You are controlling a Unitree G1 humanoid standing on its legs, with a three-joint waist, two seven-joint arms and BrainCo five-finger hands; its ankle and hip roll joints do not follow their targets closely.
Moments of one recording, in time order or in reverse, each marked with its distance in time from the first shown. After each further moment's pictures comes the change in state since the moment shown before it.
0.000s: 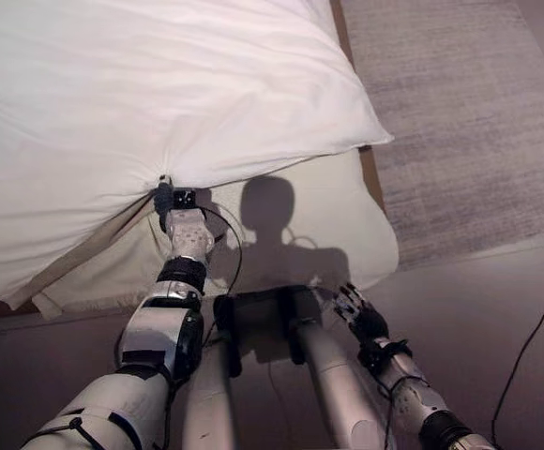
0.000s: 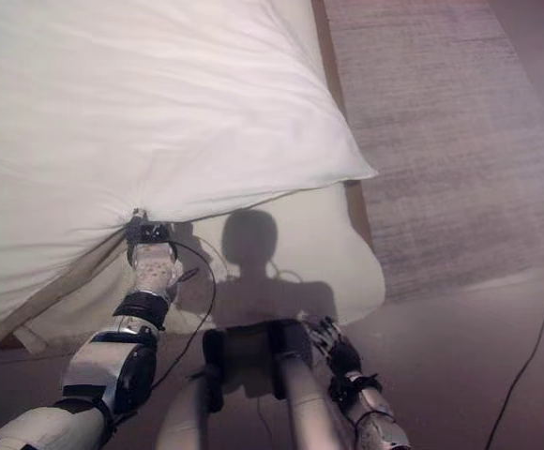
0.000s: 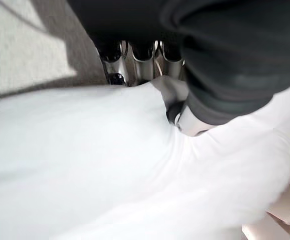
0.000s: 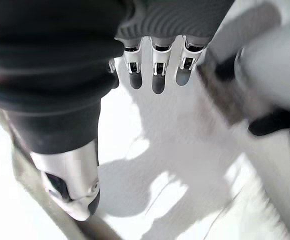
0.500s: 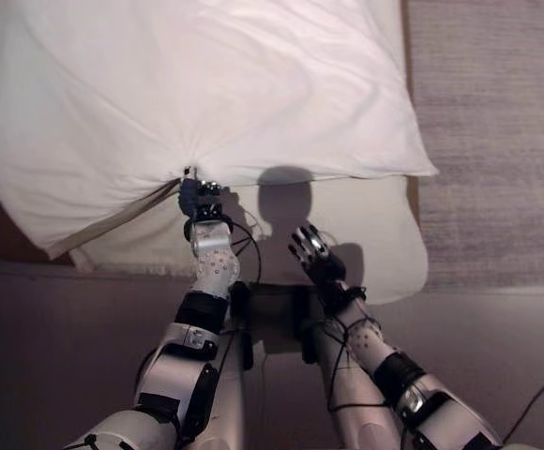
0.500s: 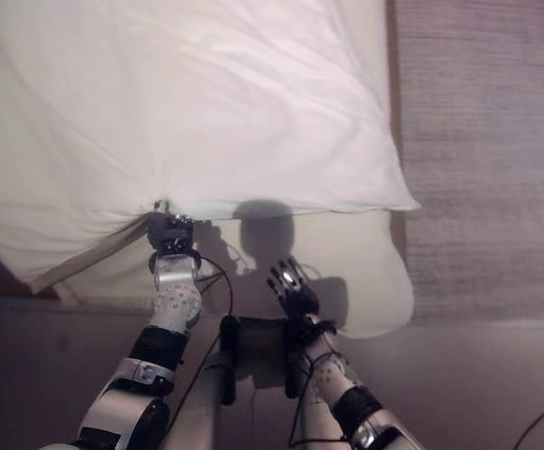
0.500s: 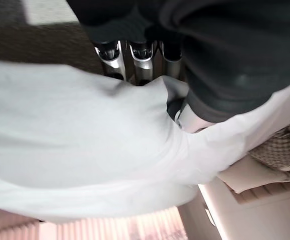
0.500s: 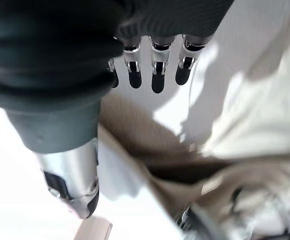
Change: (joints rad) left arm 0.228 -0.093 -0.219 -0.469 0.013 -0.052 -0.048; right arm -0.346 0.150 0.073 -0.019 0.402 0.009 0.052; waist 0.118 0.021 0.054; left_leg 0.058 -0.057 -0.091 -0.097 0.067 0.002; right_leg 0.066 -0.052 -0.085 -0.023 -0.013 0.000
